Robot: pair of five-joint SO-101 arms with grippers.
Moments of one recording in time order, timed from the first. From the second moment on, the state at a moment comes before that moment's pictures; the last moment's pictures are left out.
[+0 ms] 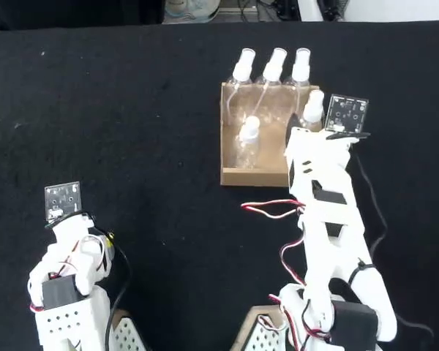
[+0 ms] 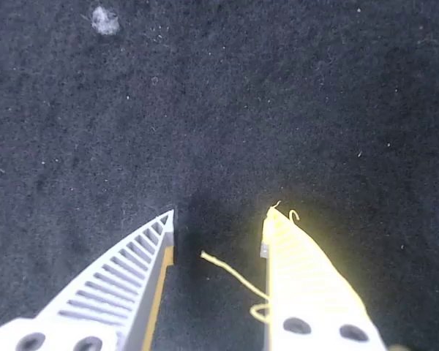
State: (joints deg) left arm -20.8 -104.2 96.1 72.7 -6.6; right arm 8.6 -23.7 64.5 -7.1 -2.2
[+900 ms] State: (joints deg) left arm -20.8 -104.2 96.1 72.7 -6.6; right arm 5.2 -23.7 64.6 -4.9 -2.2
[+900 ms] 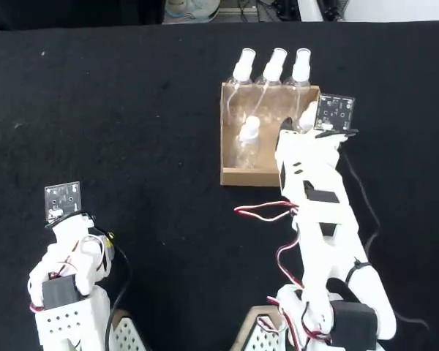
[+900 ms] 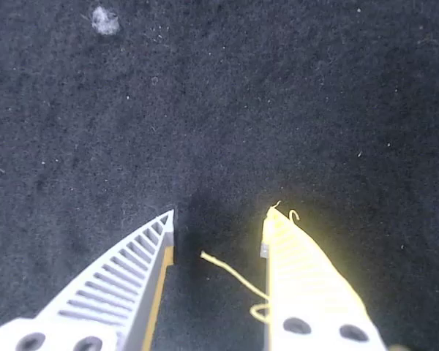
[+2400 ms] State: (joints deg) left arm -20.8 -104.2 96.1 72.7 -6.6; right arm 9.1 -77.0 71.5 49.5 3.3
